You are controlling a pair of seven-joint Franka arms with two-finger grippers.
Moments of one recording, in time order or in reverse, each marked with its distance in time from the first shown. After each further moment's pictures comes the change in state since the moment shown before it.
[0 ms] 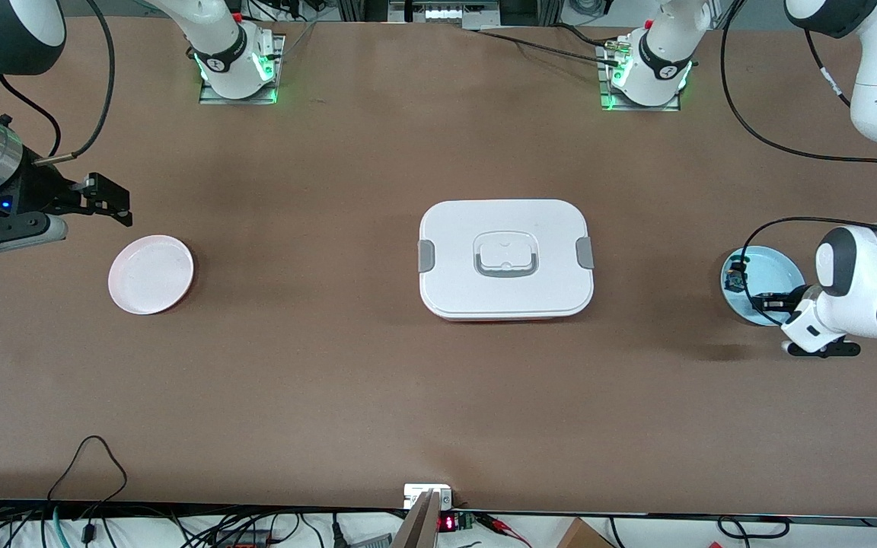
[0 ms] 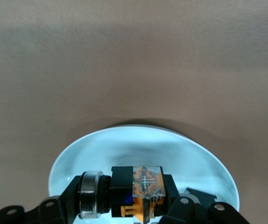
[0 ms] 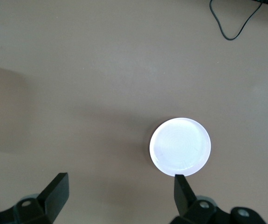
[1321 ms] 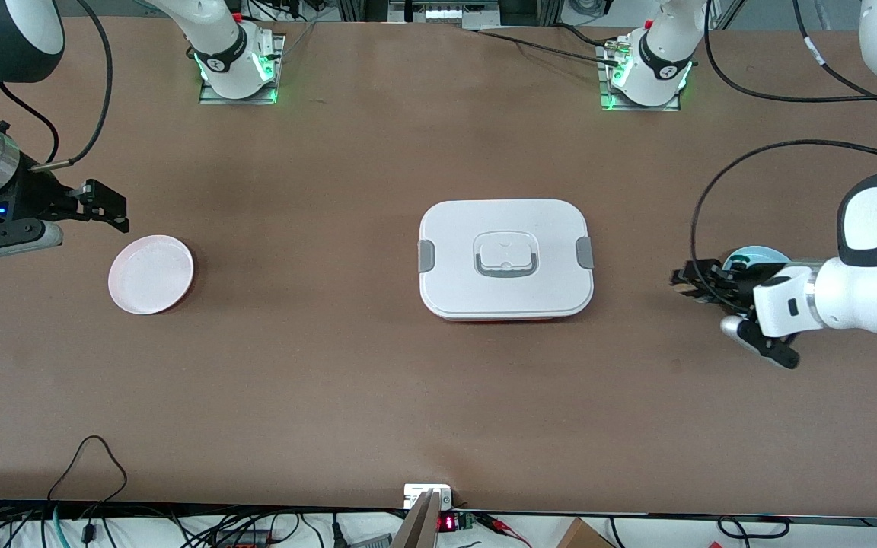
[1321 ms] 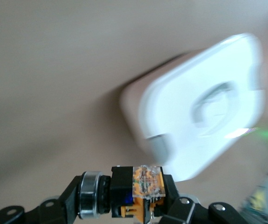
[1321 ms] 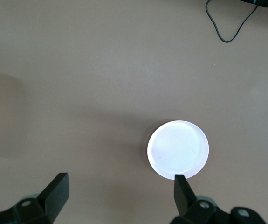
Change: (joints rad) left arm -0.010 -0.120 -0.406 0.303 -0.568 -0.462 0.203; right arm -0.006 0.009 -0.002 0.000 0.000 0.014 0.000
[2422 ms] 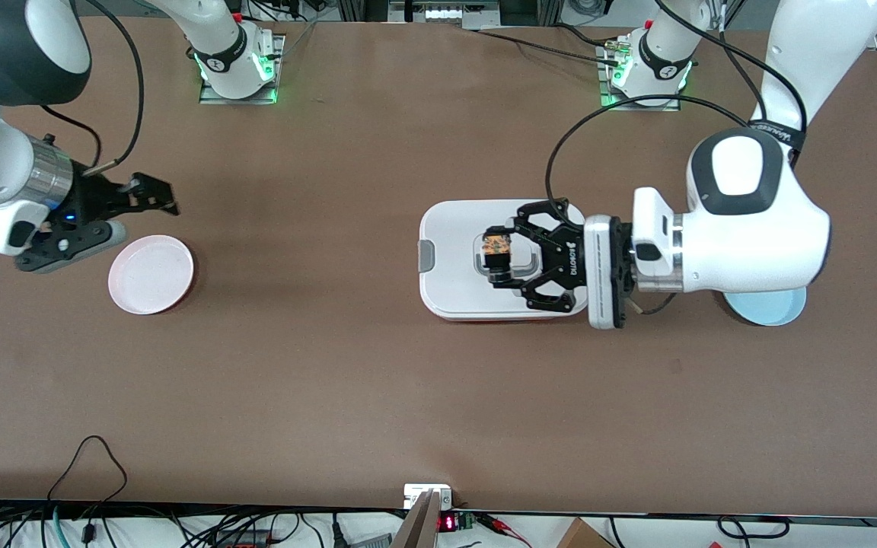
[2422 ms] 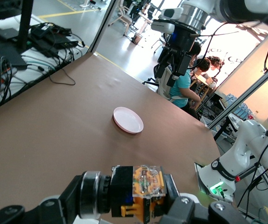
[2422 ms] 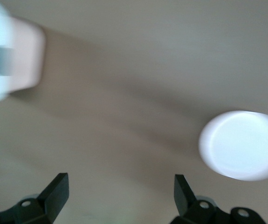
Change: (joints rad) left arm -0.113 0.014 -0.273 -0.070 -0.502 0.520 0.719; right arm 0.008 0.054 0.019 -0.008 0.311 -0.155 -0.125
